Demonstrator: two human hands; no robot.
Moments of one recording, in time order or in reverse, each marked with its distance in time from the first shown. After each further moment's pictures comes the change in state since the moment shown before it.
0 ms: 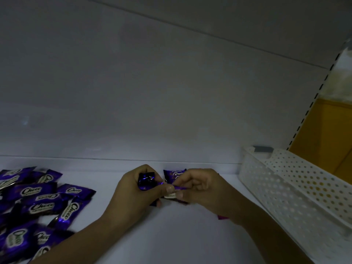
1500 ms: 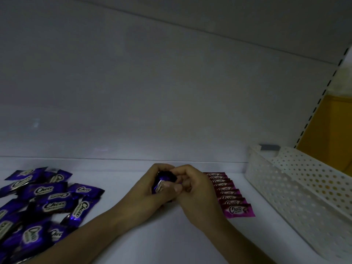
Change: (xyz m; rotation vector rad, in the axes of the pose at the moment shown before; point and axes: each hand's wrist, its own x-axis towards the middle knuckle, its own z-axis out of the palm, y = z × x) left_hand -0.003 0.003 -0.010 0.007 -0.317 -0.115; right_hand 0.008 -0.002 0.059 0.098 0.396 -0.102
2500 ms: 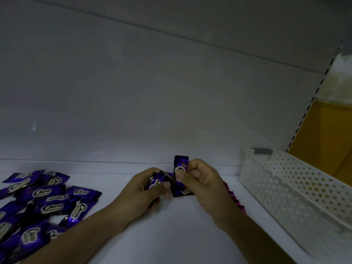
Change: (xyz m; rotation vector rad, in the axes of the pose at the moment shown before) left_hand 0.004 0.003 -0.001 -0.011 0.071 -0.016; right_hand 0.010 -0.003 -0.035 0.242 -0.092 0.046
